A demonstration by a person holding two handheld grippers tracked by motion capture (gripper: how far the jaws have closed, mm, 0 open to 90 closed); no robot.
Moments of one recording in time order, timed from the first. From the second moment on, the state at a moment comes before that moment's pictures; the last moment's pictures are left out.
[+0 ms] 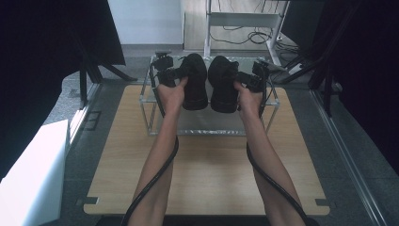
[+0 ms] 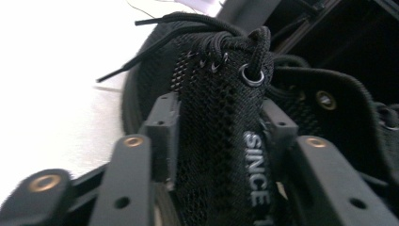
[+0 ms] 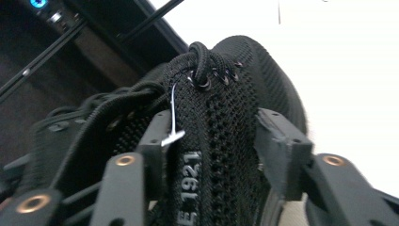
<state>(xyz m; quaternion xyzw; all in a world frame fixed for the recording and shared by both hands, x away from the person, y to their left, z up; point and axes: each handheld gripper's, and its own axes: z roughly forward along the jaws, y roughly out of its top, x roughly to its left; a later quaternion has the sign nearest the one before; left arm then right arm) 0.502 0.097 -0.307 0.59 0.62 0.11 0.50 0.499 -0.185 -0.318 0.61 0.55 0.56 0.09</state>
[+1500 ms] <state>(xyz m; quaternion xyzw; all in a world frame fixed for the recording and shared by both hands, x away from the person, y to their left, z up) 0.362 0.114 -0.365 0.64 0.45 0.06 0.62 0.373 -0.217 -0.377 0.43 0.60 0.68 -0.01</state>
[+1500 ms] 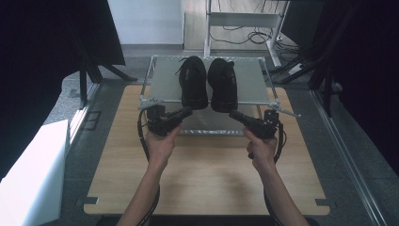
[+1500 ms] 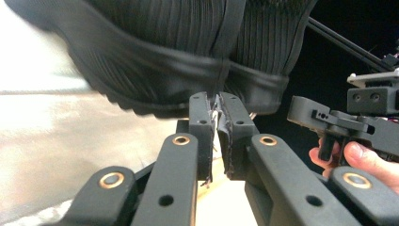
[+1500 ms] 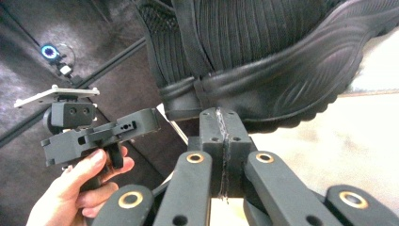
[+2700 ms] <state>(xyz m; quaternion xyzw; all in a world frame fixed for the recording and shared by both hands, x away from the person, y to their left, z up) 0.411 0.104 -0.373 0.64 0.49 0.07 0.59 0.429 -0.198 -0.393 0.48 0.58 0.66 0.00</state>
